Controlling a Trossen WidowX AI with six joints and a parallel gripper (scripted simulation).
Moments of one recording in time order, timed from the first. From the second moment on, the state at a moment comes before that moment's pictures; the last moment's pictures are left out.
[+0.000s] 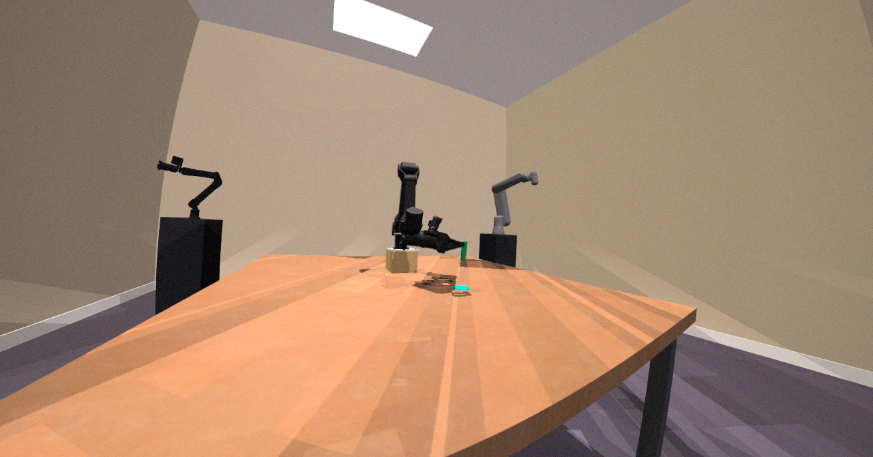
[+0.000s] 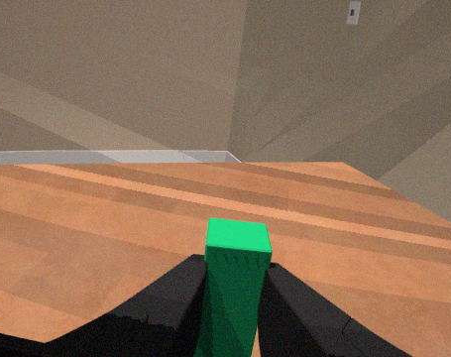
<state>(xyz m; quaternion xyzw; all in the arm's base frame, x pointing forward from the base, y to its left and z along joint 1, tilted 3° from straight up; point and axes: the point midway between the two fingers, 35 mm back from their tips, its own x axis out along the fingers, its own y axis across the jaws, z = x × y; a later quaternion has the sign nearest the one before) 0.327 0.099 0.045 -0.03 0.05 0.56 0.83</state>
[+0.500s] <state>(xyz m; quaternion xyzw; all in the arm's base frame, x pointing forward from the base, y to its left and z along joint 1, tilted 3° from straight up) 0.327 0.098 0.003 -0.02 0.06 0.56 0.83</state>
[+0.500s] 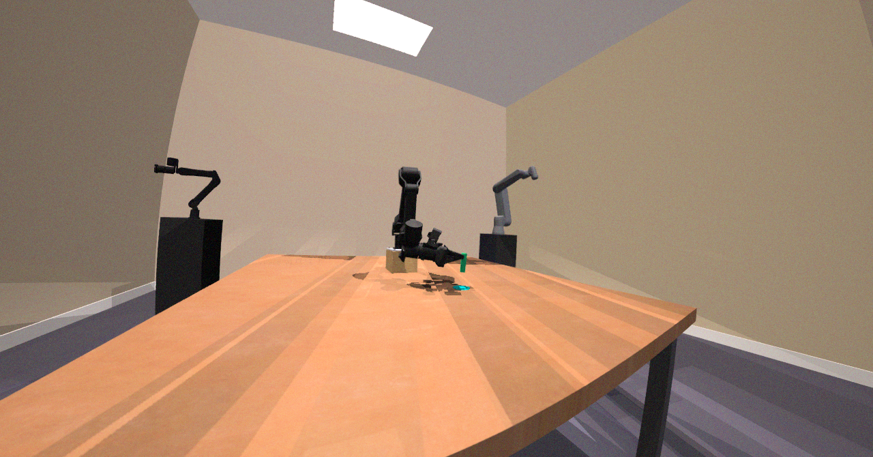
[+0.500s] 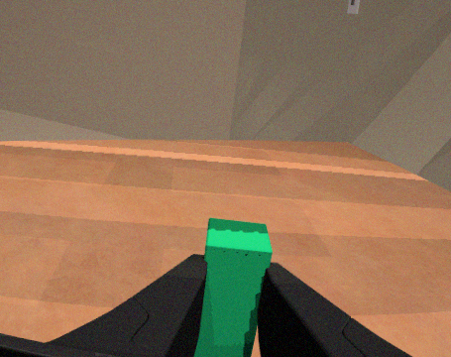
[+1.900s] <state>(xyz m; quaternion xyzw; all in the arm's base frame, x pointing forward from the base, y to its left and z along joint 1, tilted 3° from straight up) 0.322 0.099 -0.052 -0.02 0.06 0.56 0.82</state>
